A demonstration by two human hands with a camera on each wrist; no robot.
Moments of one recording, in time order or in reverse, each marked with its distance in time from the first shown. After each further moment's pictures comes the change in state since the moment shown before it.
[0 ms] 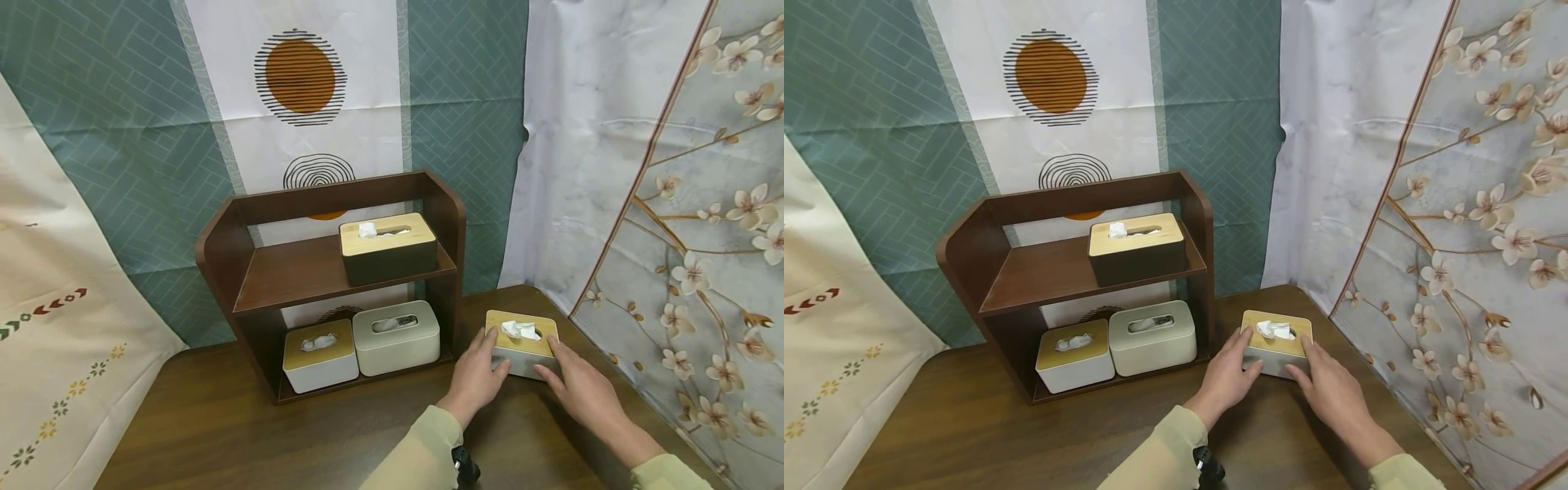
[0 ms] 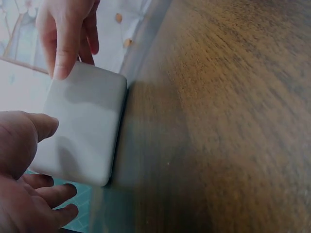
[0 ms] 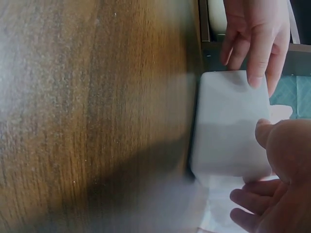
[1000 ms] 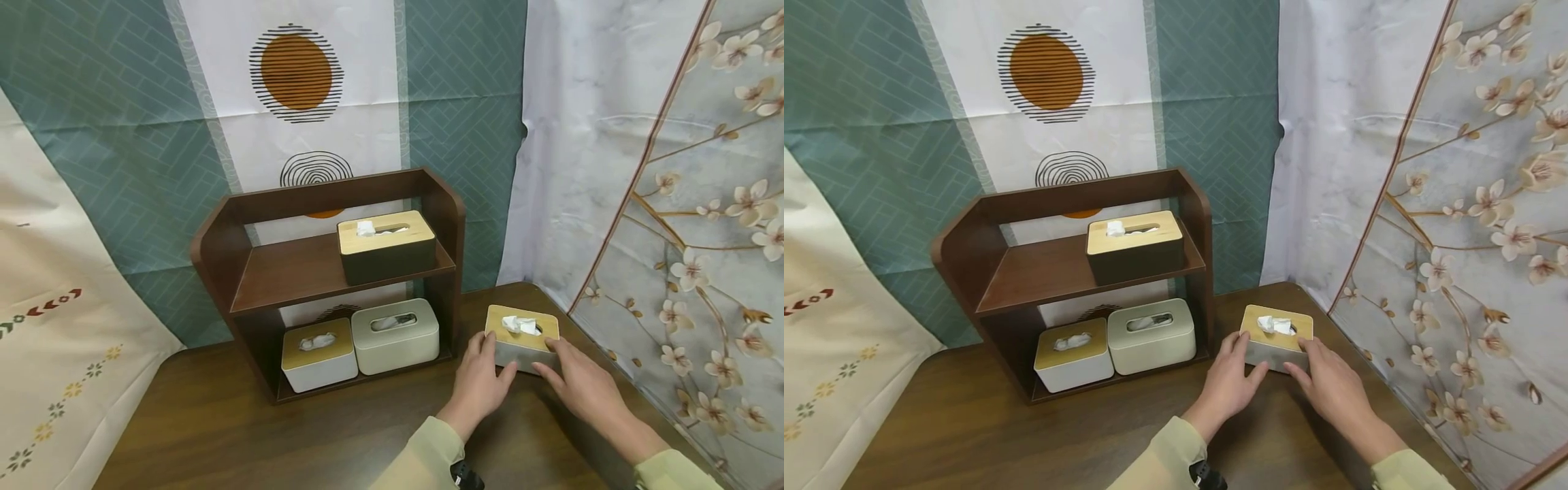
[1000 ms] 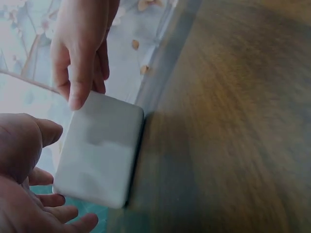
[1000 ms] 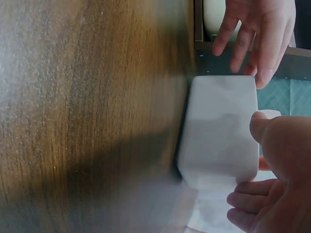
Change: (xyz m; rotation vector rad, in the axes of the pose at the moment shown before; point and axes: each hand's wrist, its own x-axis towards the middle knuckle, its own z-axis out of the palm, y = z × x) left_hand -0.021 0.015 -0.011 -0.026 0.015 -0.009; right_hand 0.000 -0.004 -0.007 -0.005 0.028 -0.034
